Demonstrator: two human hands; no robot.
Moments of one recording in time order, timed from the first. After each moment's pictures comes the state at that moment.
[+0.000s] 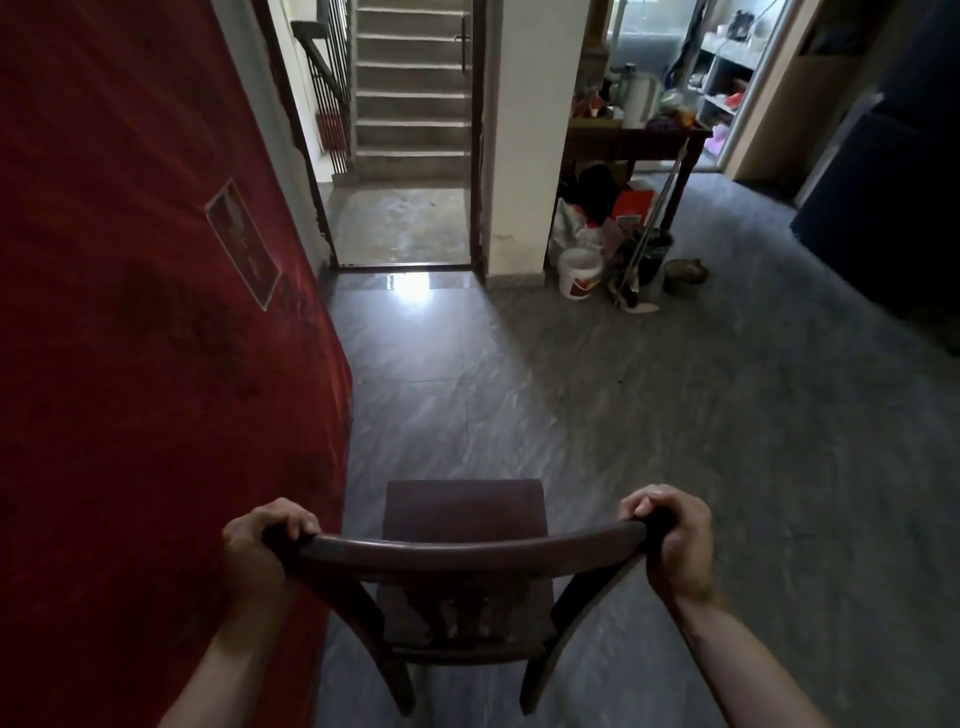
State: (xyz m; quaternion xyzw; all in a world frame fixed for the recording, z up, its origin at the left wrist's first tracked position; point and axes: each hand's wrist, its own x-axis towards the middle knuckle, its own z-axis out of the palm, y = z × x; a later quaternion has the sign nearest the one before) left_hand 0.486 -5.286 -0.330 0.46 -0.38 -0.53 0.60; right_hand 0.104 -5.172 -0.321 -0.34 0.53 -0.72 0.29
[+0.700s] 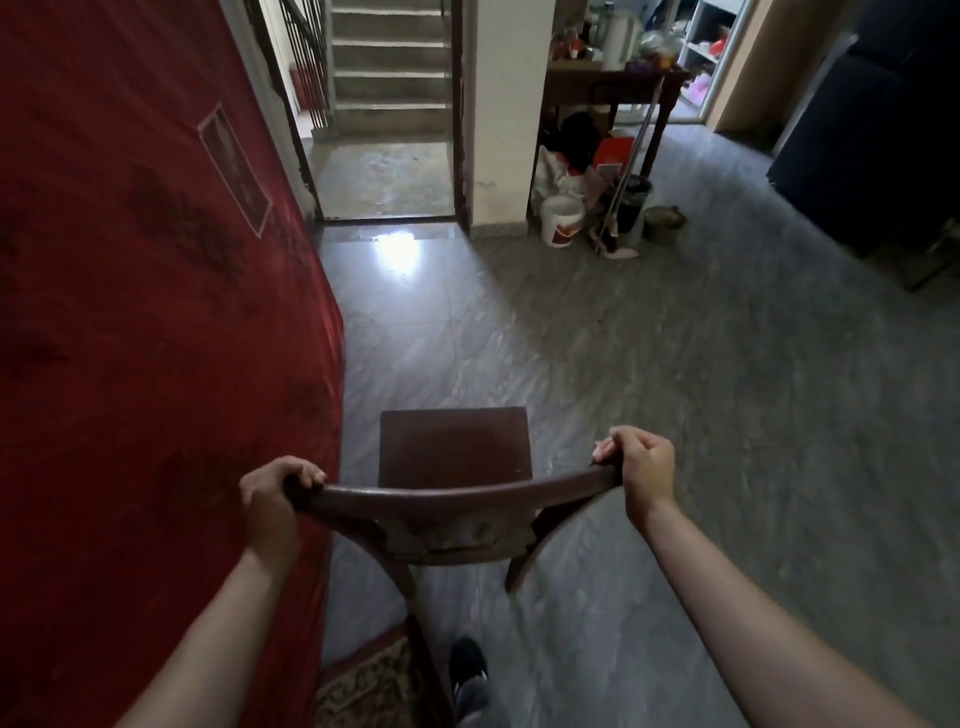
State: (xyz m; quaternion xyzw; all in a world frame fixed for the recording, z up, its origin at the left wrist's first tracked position) left_hand 0.524 -5.149 -0.377 0.51 -0.41 -0.50 0.57; right_hand 0.131 -5.051 -0.379 -0.26 0.64 -0.66 0.30
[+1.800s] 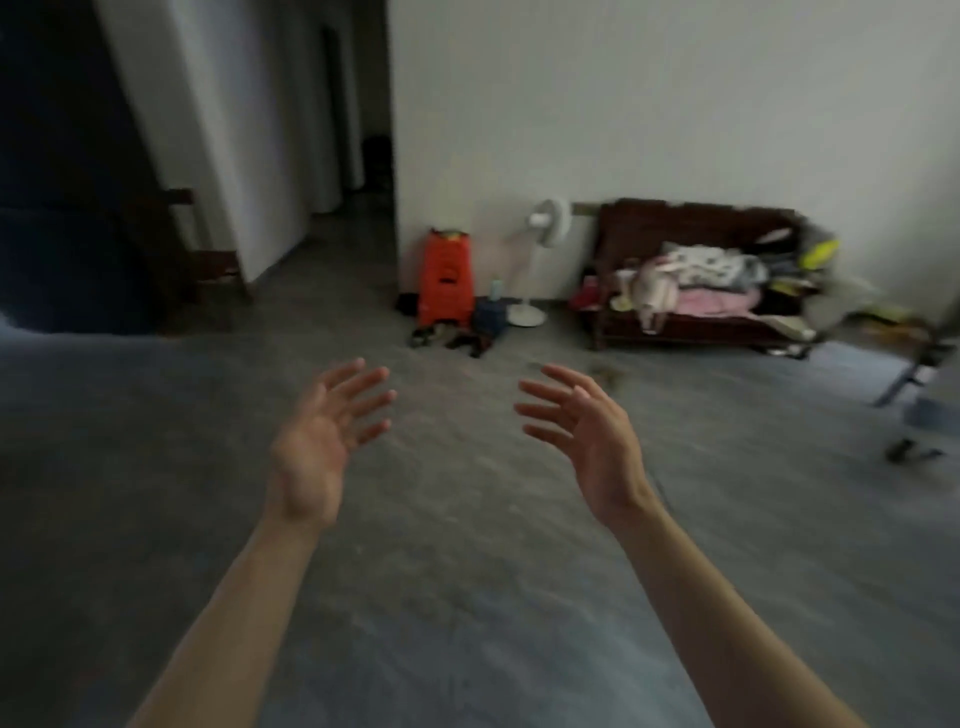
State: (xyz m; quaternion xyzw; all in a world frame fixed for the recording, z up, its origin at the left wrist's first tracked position) left_hand 0.010 -4.809 -0.113 -0.10 -0.53 -0.84 0.01; right_hand 0.053 -4.539 -0.118 -0.02 0.60 -0.78 -0.14
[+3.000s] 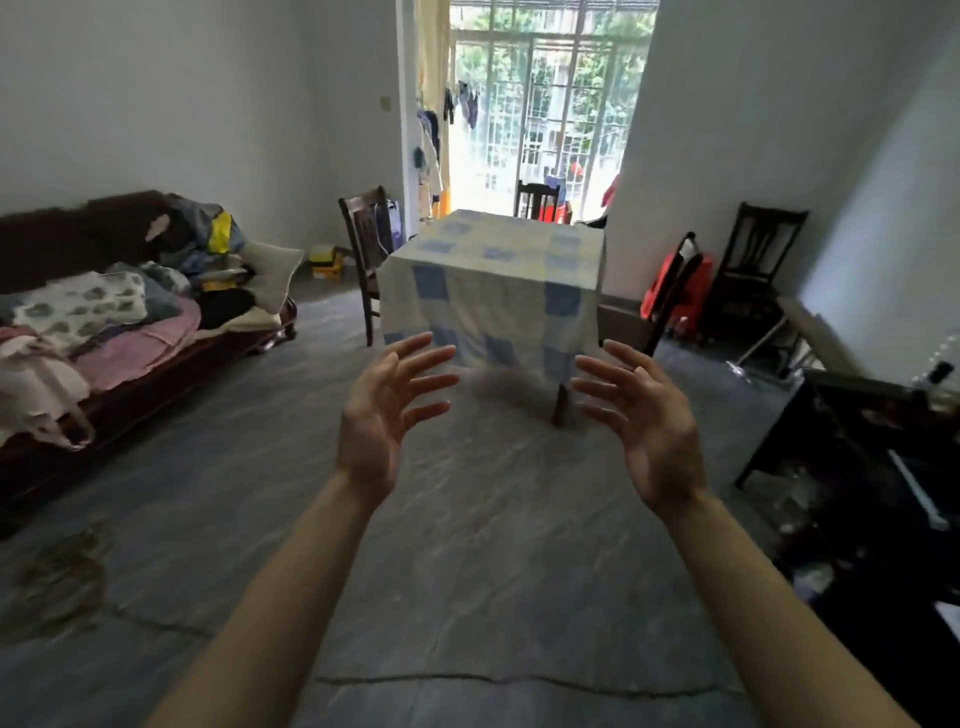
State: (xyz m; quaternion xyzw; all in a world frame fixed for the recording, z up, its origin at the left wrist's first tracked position) left_hand -0.142 -3.763 -0.099 -0.45 -0.35 -0.65 -0.50; right_hand 0.125 -3.739 -0.103 0.33 0.51 -0.49 -0.62
